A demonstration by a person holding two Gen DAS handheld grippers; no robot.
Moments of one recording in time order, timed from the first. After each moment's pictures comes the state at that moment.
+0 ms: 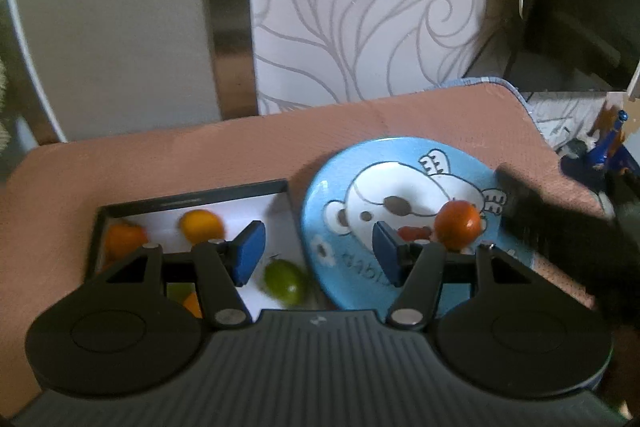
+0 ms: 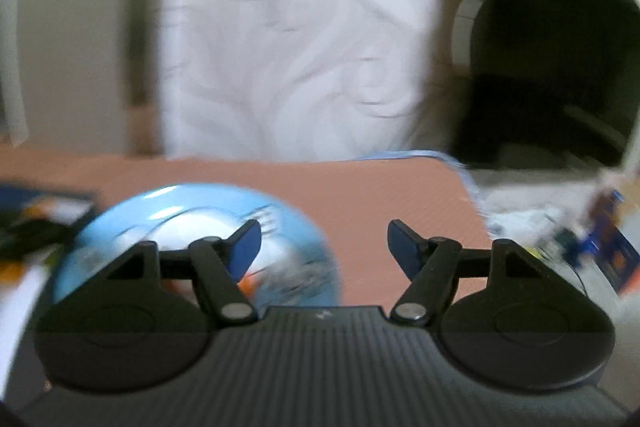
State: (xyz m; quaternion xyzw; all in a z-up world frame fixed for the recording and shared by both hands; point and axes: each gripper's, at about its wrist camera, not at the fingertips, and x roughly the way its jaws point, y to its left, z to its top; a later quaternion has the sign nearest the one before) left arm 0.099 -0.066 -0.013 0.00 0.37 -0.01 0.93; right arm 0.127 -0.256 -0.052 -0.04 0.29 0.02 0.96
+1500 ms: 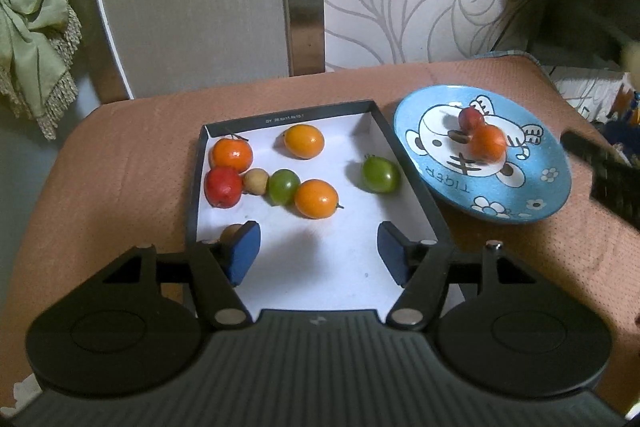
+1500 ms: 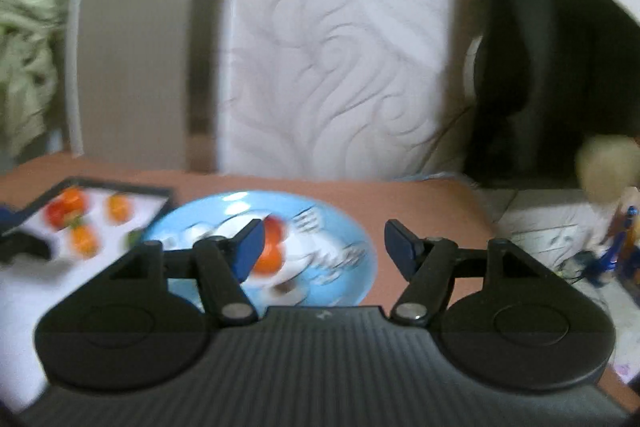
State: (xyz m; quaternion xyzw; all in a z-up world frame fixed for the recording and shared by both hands) left arm 0.006 -0.007 -0.027 0.01 0.38 0.02 0.93; right arm 0.026 -0.269 -0.037 -0.03 0.24 0.12 0.96
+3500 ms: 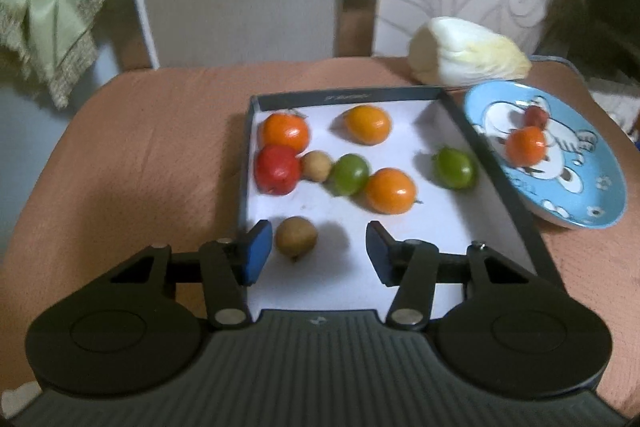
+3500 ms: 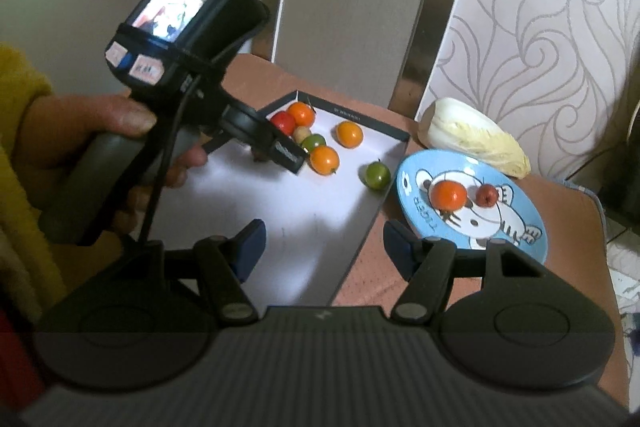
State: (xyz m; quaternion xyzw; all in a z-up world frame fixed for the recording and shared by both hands) left arm 0.028 0.041 -0.060 -0.02 0.38 0.06 0.92; right arm -0.066 -0.162 0.001 -0.15 0.31 0.32 0.88
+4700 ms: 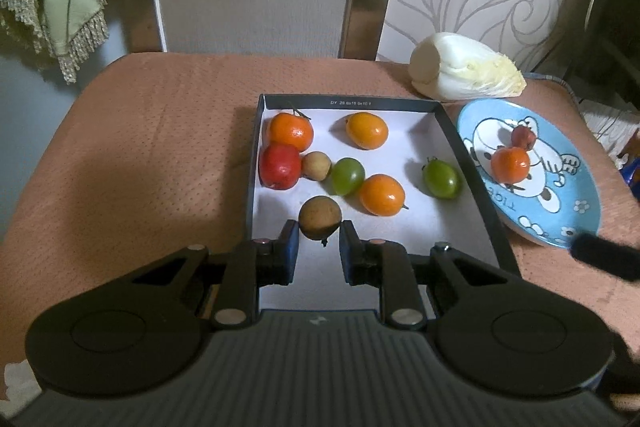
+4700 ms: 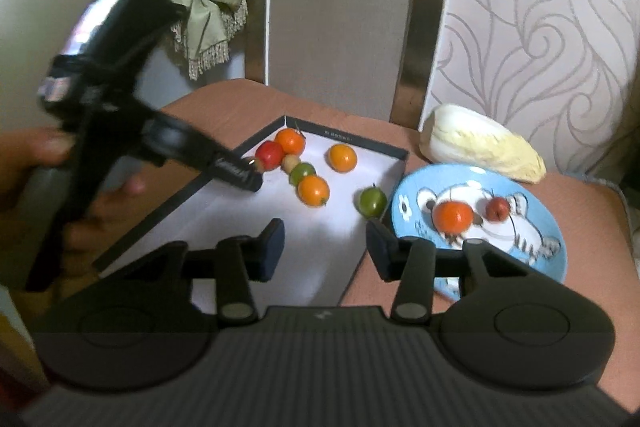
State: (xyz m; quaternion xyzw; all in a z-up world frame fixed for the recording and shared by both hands) left arm 0.017 0.047 -0.037 -0.07 0.40 0.05 0.91; right arm -0.012 -0.163 -0.002 -0.09 0.31 0.35 0.88
